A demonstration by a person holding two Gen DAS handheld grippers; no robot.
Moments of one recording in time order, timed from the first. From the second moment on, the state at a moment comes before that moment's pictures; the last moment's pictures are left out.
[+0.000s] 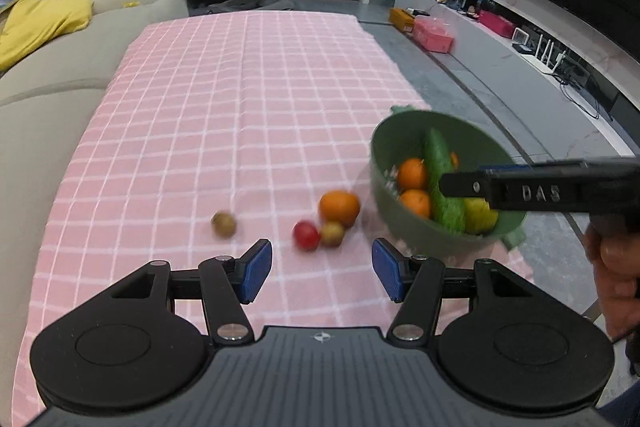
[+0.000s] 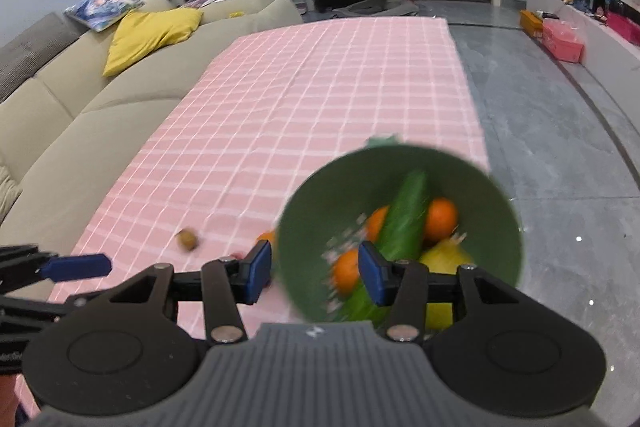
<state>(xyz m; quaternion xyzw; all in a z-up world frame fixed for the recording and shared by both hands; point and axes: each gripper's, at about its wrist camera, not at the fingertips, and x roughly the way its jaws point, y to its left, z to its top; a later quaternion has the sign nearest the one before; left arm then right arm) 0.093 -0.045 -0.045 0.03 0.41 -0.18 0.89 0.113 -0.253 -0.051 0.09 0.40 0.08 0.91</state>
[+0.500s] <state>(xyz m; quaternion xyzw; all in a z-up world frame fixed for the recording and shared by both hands) 0.093 0.024 -0.073 0.02 0.43 -0.14 0.89 0.083 -0.181 -0.099 0.07 0.42 0.06 0.90</state>
